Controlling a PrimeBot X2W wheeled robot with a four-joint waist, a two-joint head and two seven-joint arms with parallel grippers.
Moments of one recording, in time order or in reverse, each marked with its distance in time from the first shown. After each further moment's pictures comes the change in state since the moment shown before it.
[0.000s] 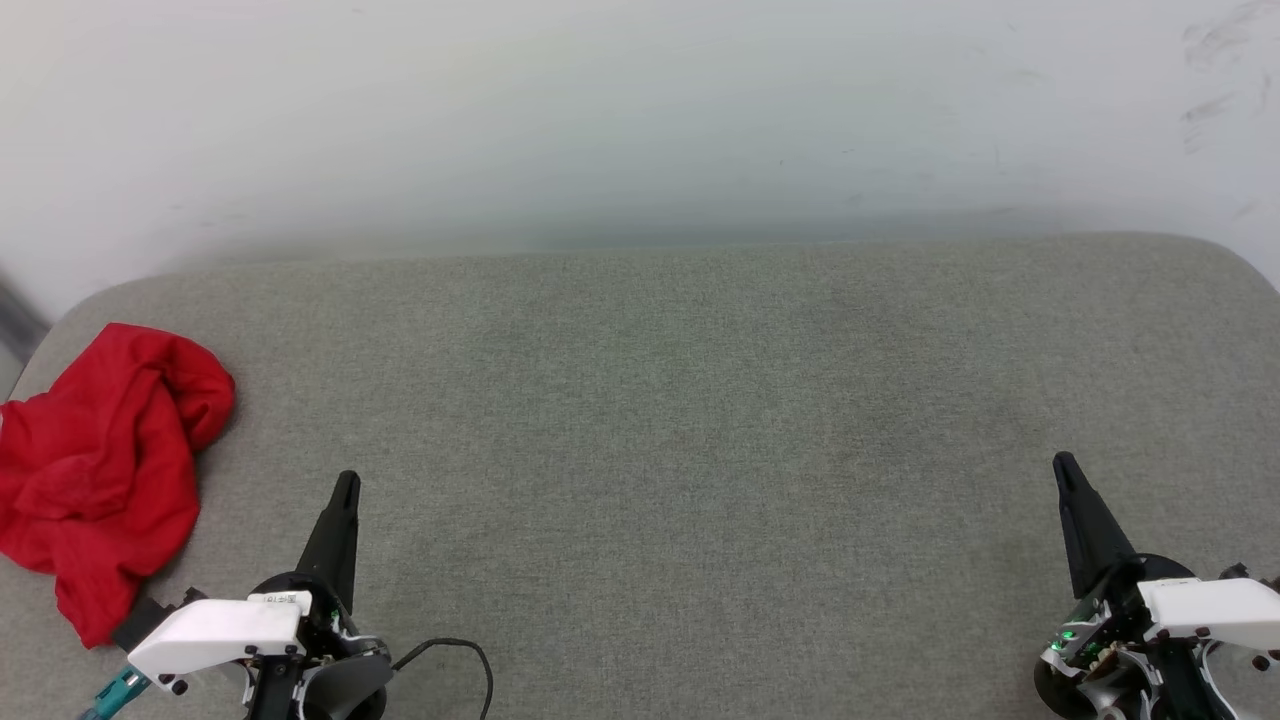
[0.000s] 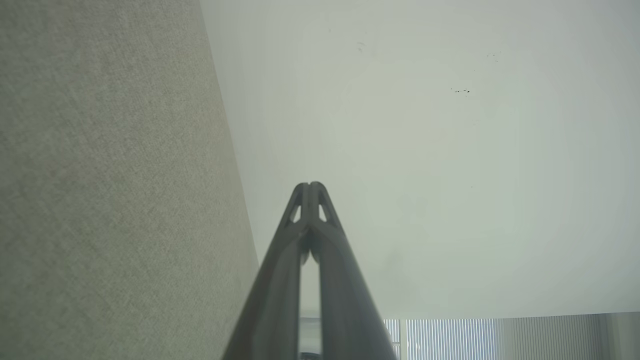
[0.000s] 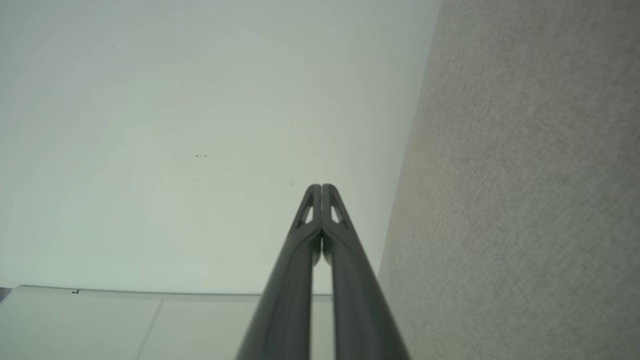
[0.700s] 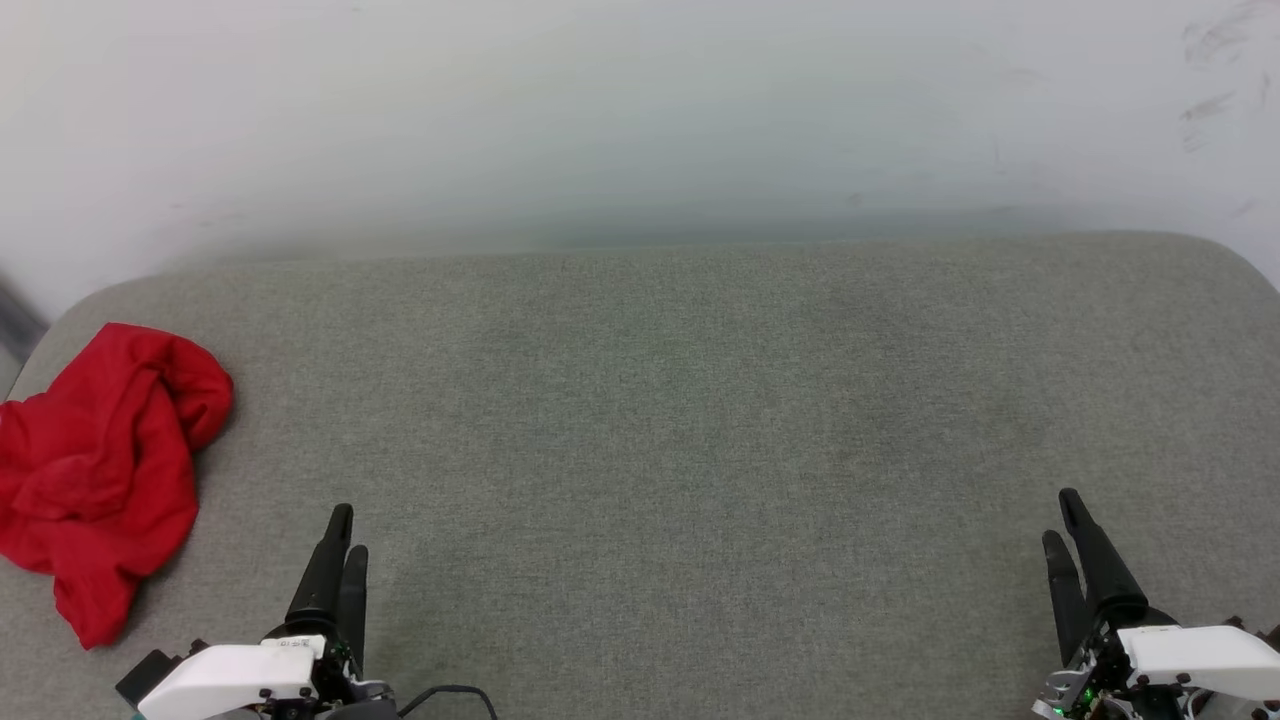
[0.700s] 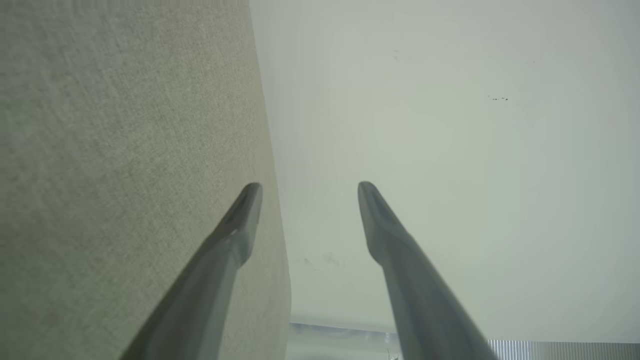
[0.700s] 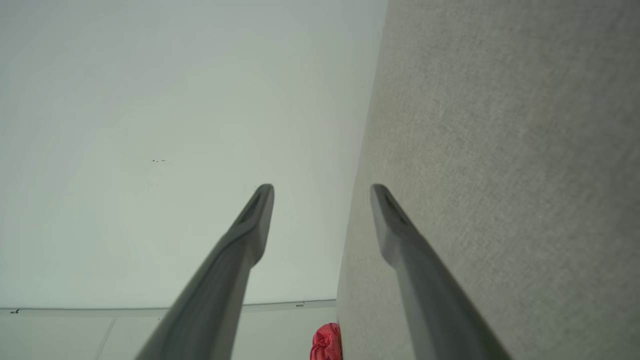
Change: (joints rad) left arm 0.061 -0.006 -0.016 0.024 0.032 0.002 -0.054; right arm 0.064 0.001 0.015 0.027 -0.061 0.000 -0.054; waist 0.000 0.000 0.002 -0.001
